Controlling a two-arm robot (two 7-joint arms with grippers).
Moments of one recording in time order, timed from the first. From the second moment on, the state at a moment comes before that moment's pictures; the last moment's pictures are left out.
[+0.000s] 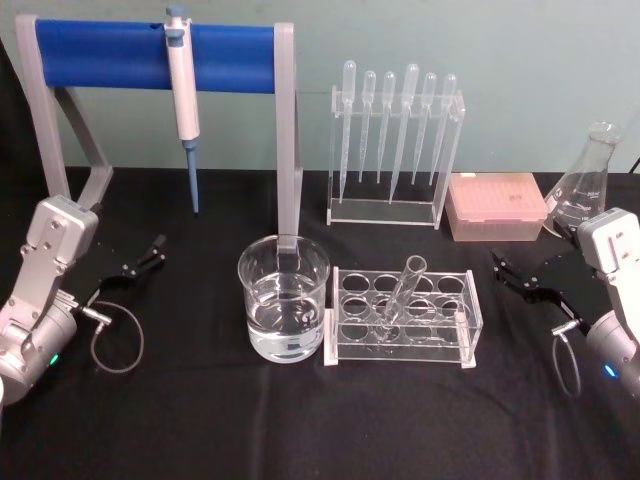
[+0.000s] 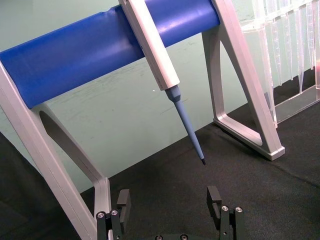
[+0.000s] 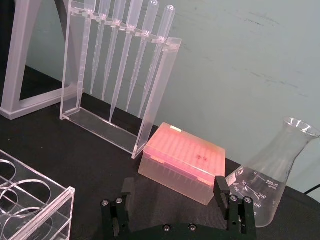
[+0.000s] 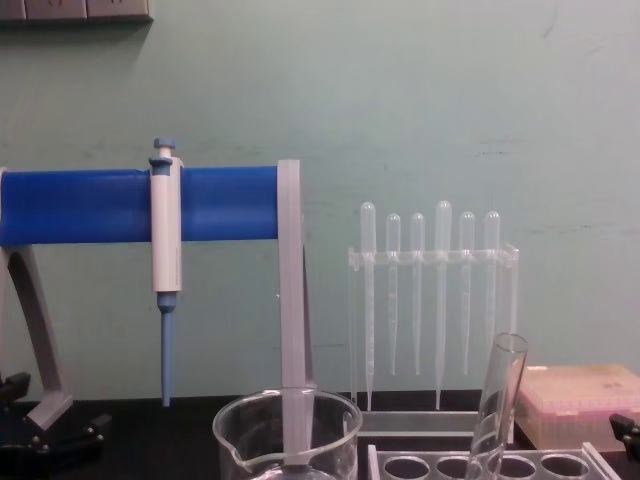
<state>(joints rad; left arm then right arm) -0.20 0.60 0.45 -1.41 -0.25 -0.12 0.03 0.20 0.60 -0.45 -1.41 0.25 -0.12 -0.03</state>
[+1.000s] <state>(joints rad) -0.20 0.60 0.45 -1.41 -0.25 -0.12 0.03 0.20 0.60 -0.45 -1.41 0.25 -0.12 -0.03</state>
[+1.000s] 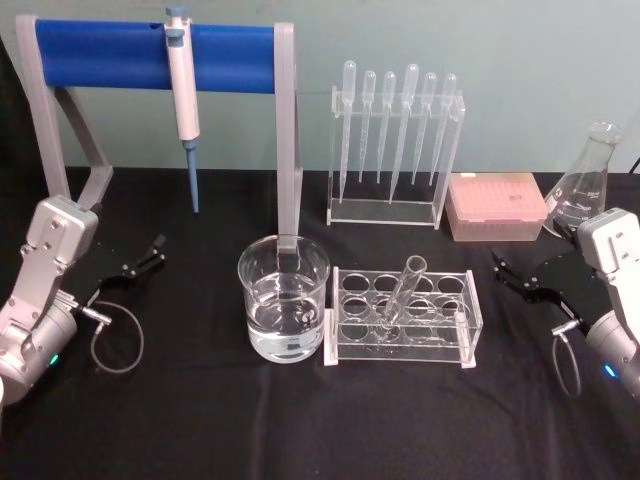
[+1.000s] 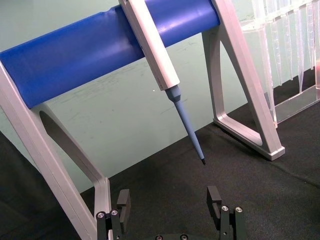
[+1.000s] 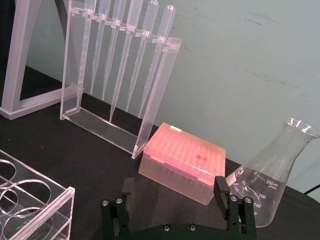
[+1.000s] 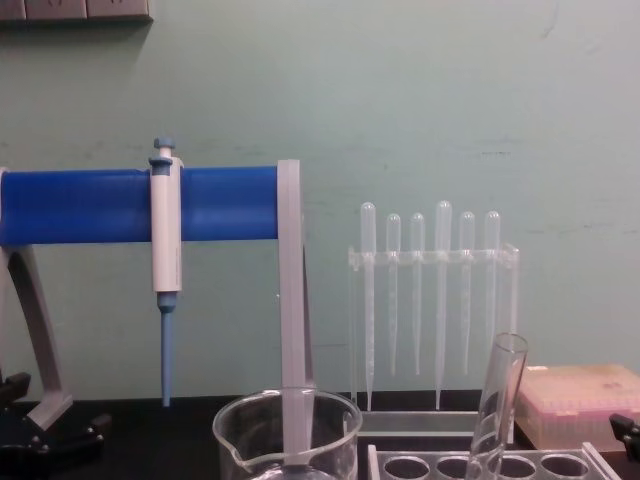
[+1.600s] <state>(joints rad) -0.20 0.60 0.45 -1.41 -0.25 -0.12 0.03 0.20 0.60 -0.45 -1.41 0.25 -0.12 -0.03</state>
